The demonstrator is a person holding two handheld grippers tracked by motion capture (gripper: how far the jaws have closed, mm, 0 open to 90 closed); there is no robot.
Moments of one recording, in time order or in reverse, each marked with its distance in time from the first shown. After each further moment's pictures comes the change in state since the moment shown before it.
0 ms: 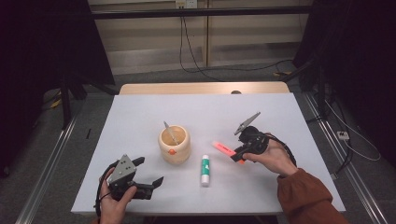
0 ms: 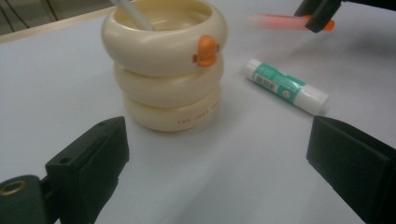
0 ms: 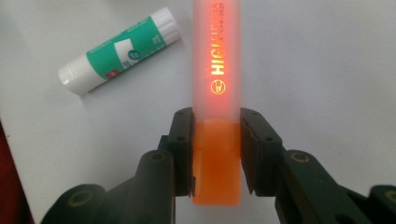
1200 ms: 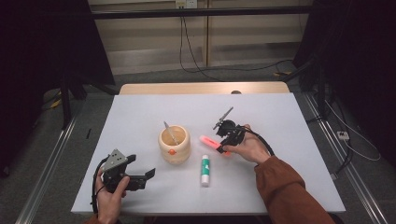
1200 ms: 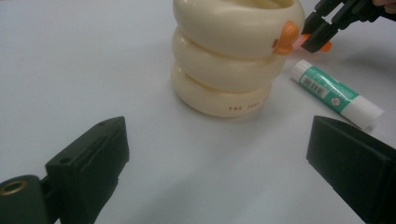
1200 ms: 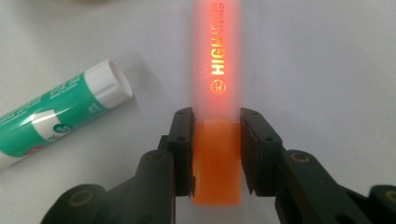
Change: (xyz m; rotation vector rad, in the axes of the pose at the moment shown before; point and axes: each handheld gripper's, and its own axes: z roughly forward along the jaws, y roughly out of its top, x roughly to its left) left arm 0.035 -0.014 0.001 0.010 0.067 -0.203; right arm -0.012 0.051 0.050 0.094 -0.106 -0.041
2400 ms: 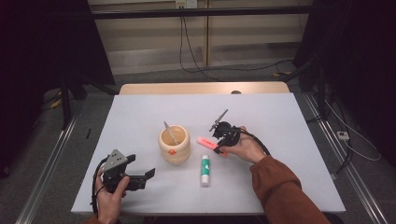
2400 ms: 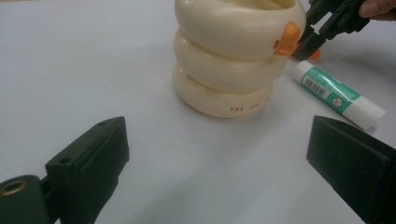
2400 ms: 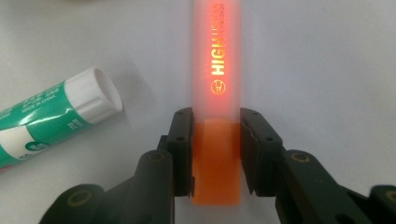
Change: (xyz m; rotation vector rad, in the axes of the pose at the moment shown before) left arm -0.001 0.000 0.000 -0.001 0.014 0.008; right arm 0.001 0.008 0.018 0.015 -0.018 -0.043
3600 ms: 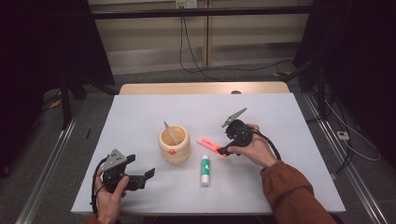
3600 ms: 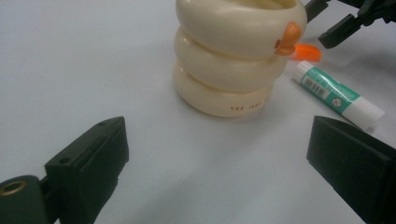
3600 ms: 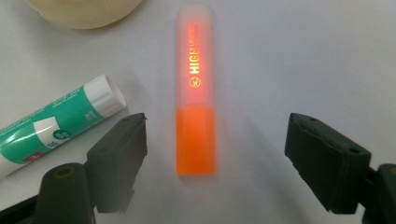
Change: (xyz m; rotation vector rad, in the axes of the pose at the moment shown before) left arm 0.001 -0.001 0.000 0.002 -0.005 -0.010; right arm -0.008 -0.026 -0.023 -0.171 0.011 0.081
